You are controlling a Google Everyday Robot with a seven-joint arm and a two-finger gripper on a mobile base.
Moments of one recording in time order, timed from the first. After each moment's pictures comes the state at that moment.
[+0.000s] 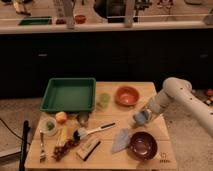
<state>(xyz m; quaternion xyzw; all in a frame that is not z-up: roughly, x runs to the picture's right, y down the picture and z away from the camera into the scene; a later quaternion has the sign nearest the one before) 0.234 0.164 0.807 -0.28 -0.27 -0.17 0.91</state>
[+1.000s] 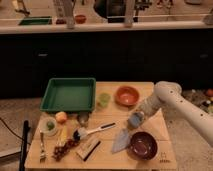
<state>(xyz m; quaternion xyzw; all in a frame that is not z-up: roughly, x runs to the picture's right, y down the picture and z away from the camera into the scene) 0.200 0.175 0.829 -0.25 -0.30 -0.27 0.88</state>
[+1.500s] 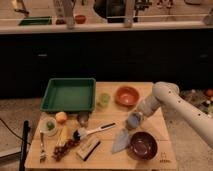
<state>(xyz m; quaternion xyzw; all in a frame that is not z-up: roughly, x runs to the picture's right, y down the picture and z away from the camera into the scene) 0.193 0.175 0.830 -0.25 -0.31 -0.26 0.88</state>
